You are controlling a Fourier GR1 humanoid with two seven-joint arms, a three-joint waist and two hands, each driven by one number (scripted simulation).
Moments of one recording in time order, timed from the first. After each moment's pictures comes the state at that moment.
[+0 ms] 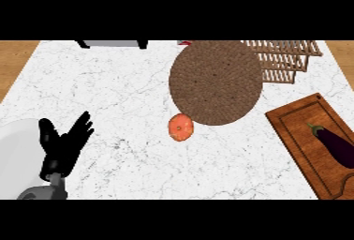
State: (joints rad) left arm -0.04 0.19 0.05 -1.37 0.14 0.00 0.30; right arm -1.28 -0.41 -0.25 -1.07 0.70 0.32 0.54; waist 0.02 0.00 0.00
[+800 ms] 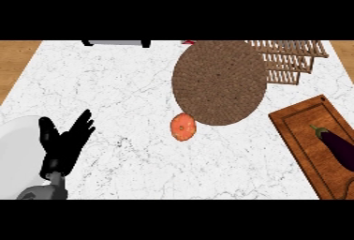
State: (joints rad) left arm -0.05 0.19 0.05 -1.40 0.13 -0.01 0.32; right arm -1.39 -0.46 -0.24 -0.56 0.81 0.06 0.24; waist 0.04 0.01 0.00
